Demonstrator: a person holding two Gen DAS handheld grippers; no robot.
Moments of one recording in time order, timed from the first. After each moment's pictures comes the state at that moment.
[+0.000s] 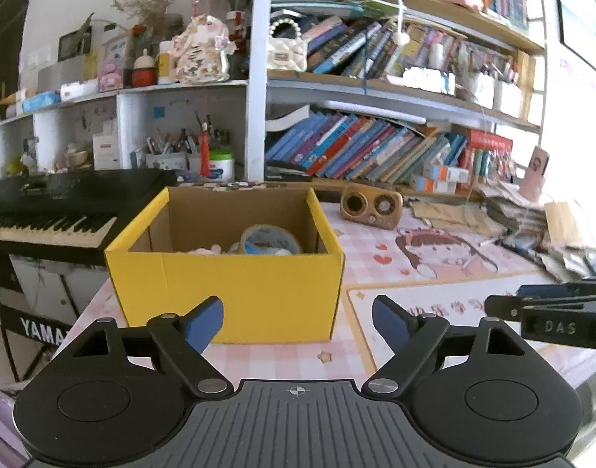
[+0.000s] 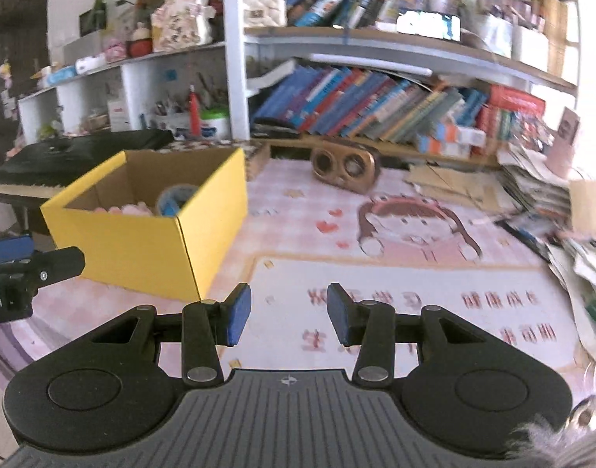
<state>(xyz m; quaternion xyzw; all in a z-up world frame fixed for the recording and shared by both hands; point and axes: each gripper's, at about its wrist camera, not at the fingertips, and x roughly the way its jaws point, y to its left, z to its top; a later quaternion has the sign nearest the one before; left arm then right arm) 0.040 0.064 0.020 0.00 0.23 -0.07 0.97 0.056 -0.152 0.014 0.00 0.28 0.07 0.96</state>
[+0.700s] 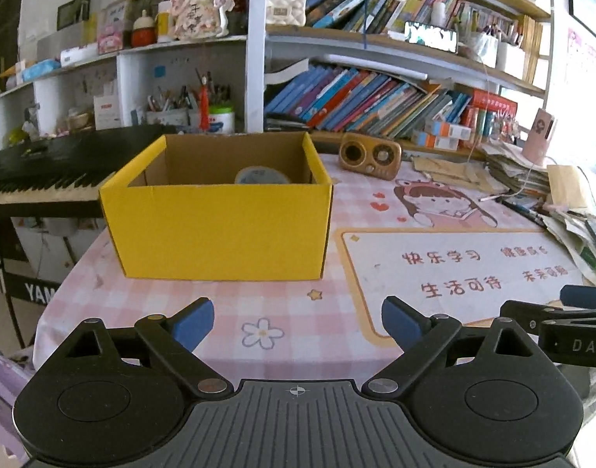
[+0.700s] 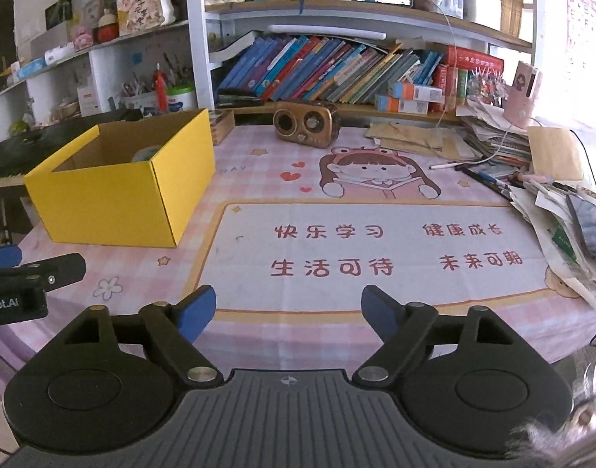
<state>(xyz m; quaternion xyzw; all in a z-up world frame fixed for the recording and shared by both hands) 0.024 0.051 -0.003 0.00 0.29 -0.06 0.95 0.009 -0.164 -0.009 0.02 0.31 0.02 0.95</state>
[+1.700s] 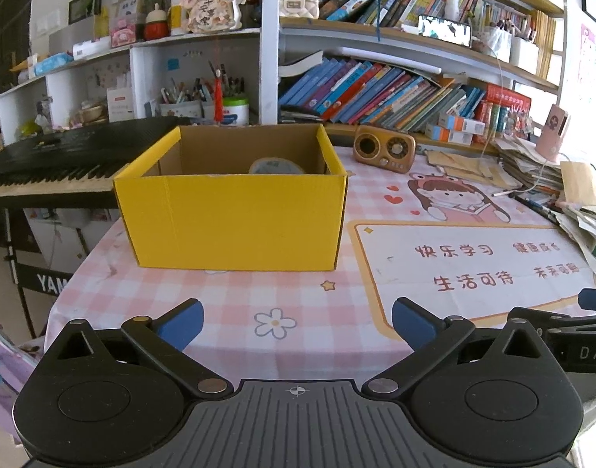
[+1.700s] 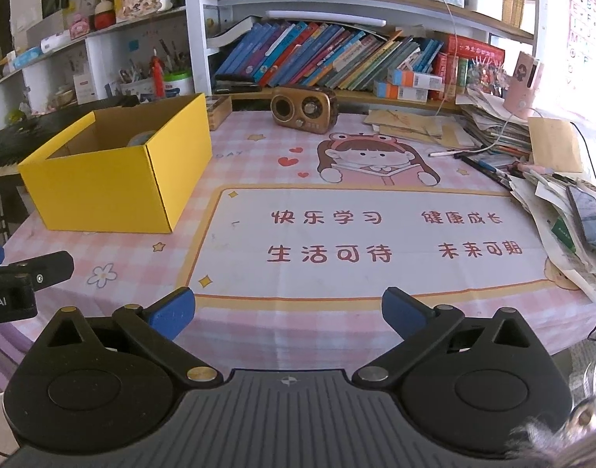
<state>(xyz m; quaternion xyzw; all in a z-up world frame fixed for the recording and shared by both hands) 0.023 0.053 -0.004 0.00 0.30 -0.04 0.95 0.013 -0.165 -0.013 0.01 0.33 0.01 0.94</state>
